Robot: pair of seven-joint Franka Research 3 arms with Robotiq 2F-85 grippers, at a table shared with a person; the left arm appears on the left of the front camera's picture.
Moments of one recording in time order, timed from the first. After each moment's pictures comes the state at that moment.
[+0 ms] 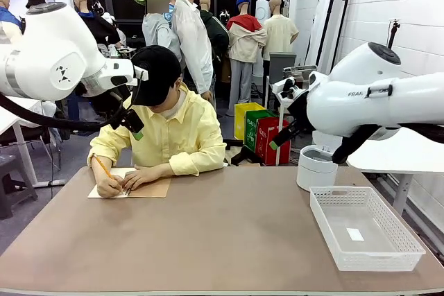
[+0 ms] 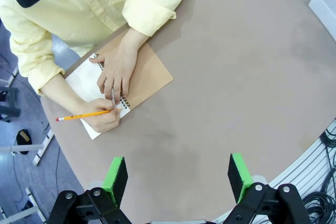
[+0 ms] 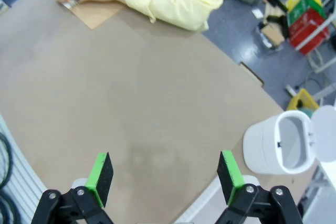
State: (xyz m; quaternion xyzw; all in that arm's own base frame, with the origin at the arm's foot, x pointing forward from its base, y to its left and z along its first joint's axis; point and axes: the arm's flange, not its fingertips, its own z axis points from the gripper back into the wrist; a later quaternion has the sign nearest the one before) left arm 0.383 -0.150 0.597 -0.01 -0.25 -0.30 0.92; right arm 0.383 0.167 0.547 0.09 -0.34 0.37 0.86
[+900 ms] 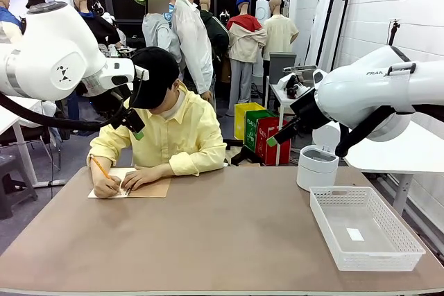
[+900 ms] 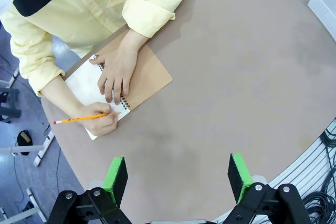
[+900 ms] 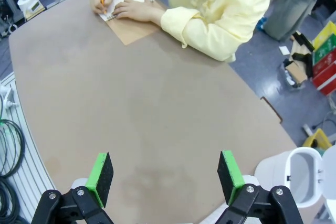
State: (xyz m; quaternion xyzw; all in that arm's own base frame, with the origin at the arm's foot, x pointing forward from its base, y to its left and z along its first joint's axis) left arm 0.382 -0.151 0.598 -0.01 -0.25 -0.30 0.92; right arm 0.385 0.158 0.548 0.15 -0.37 0.43 0.81
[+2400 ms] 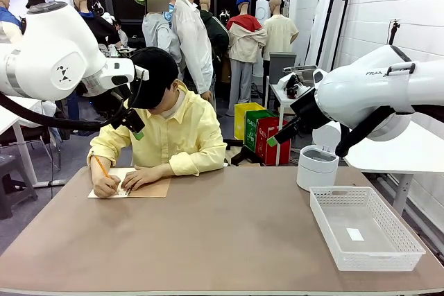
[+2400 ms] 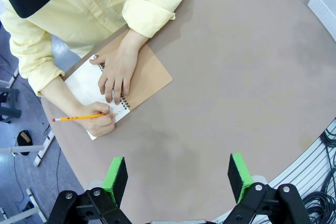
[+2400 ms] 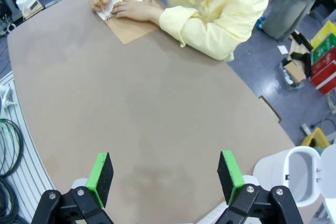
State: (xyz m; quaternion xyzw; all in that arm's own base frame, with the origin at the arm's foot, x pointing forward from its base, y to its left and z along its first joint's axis) left arm 0.382 -0.152 0.598 -0.01 -0.25 -0.30 0.92; right arm 0.384 0.158 0.549 0.15 -0.37 0.43 0.81
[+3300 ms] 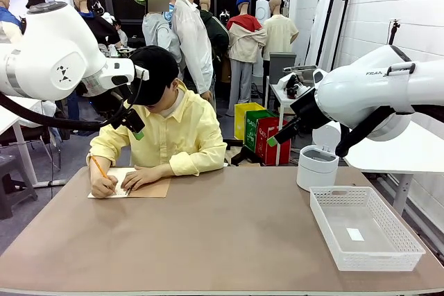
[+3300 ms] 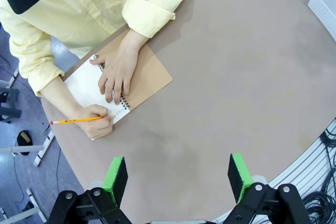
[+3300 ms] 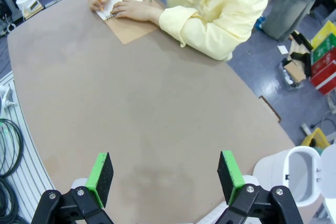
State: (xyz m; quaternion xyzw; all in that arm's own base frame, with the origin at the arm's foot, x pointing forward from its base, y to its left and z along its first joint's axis) left arm 0.382 -0.152 0.598 -0.01 -0.25 -0.30 0.92; right arm 0.384 0.158 0.549 0.15 -0.37 0.43 0.81
